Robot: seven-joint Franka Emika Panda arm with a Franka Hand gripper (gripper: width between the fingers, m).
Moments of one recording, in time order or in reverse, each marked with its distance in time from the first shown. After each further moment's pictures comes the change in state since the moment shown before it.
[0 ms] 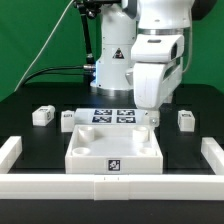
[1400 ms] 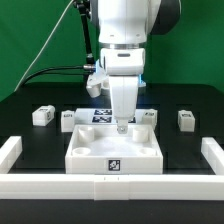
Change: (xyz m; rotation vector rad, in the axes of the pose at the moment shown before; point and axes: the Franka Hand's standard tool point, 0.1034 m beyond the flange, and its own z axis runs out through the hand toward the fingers) arm -0.075 -0.015 0.030 0.006 -0.021 -0.306
